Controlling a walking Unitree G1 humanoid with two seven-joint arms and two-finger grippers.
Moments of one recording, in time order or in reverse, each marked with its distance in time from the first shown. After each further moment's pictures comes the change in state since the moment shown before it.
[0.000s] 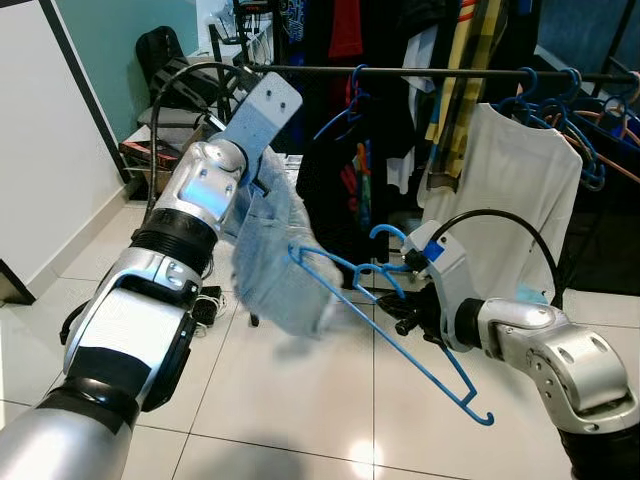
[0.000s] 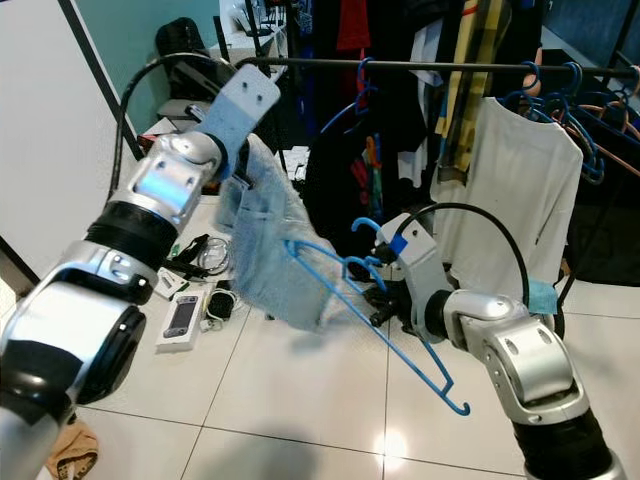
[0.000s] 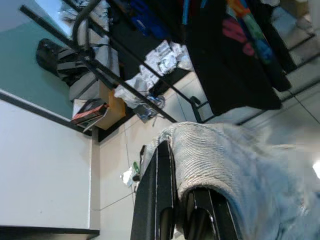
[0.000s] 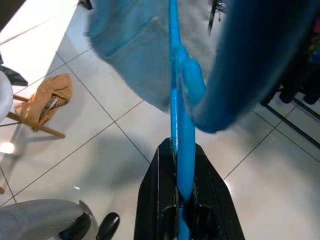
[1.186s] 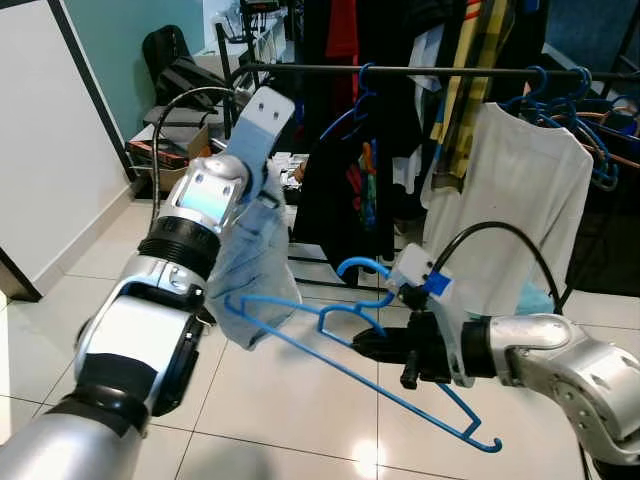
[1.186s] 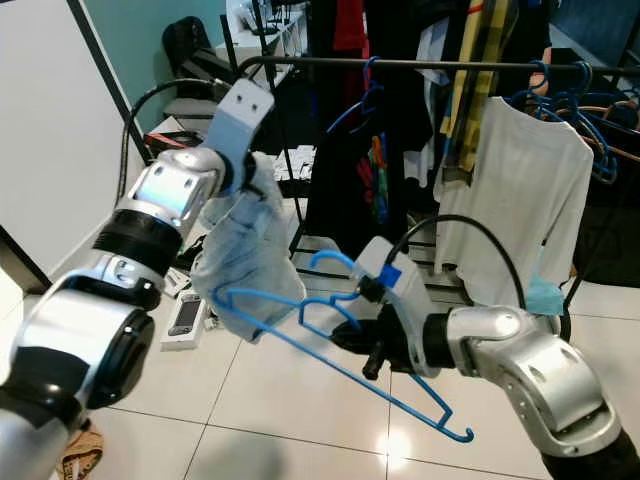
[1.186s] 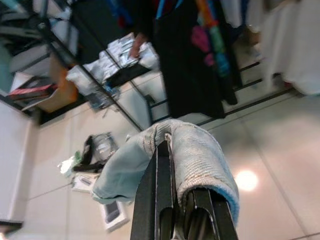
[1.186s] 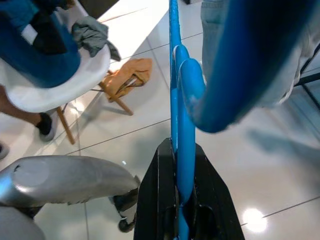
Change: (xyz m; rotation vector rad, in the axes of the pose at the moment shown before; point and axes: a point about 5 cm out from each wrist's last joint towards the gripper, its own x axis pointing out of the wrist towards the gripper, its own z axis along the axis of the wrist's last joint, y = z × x) left arm 0.000 -0.011 0.000 -0.340 0.010 -0.086; right arm -0.021 0.042 0.003 -0.127 0.005 0.384
